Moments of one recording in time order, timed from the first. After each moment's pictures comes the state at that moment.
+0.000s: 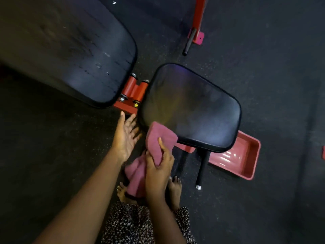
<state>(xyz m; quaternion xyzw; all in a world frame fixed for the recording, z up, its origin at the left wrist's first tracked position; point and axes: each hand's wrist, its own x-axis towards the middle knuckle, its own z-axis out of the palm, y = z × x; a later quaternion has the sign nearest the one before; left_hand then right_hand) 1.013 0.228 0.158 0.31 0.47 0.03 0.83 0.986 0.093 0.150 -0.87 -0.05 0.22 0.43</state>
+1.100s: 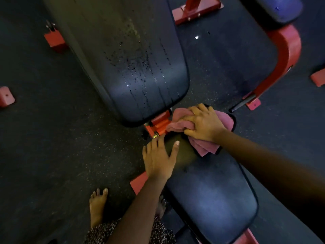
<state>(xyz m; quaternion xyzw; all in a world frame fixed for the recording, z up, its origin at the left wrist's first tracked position) 1.116 0.196 0.148 0.68 0.64 0.03 0.36 1.305 0.251 0.173 -0.62 -0.76 0.13 -0.14</state>
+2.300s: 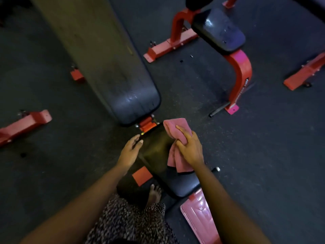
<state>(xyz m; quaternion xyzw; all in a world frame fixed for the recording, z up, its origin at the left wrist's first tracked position) 1.084 0.151 0.328 0.51 0.63 0.16 0.57 1.296 0.086 0.331 -0.79 -0.48 0.31 0.22</state>
